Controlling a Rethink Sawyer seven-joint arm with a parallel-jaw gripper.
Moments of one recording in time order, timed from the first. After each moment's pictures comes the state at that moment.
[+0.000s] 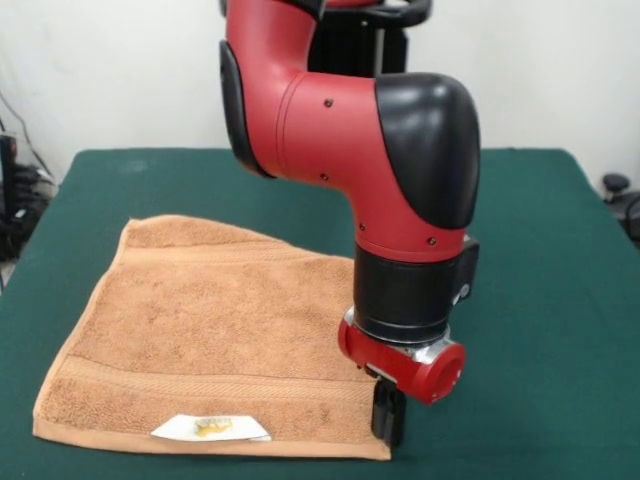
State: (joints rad) arm -0.03 -0.17 -0.16 1.21 0.46 0.28 2.13
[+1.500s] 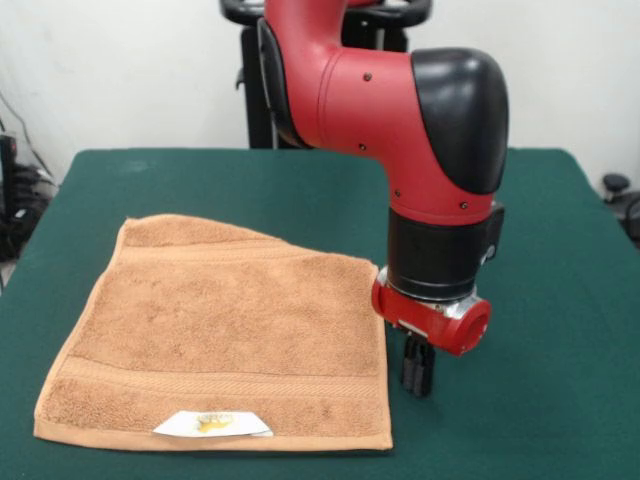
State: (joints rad) arm 0.00 -0.25 -0.13 1.40 0.46 0.23 2.13
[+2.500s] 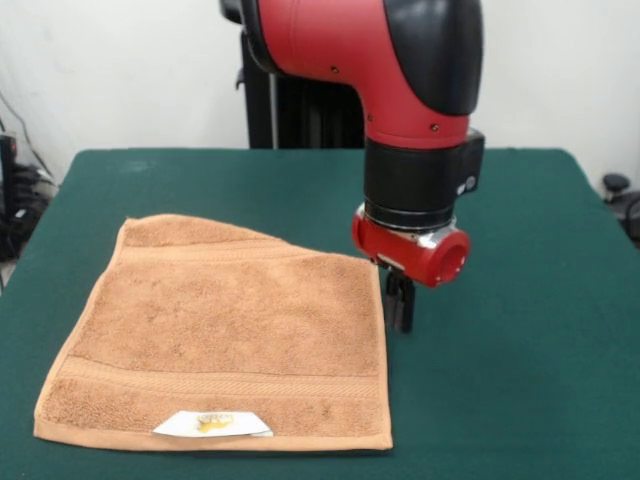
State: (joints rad) arm -0.04 -0.41 -0.10 1.58 0.46 0.23 2.13
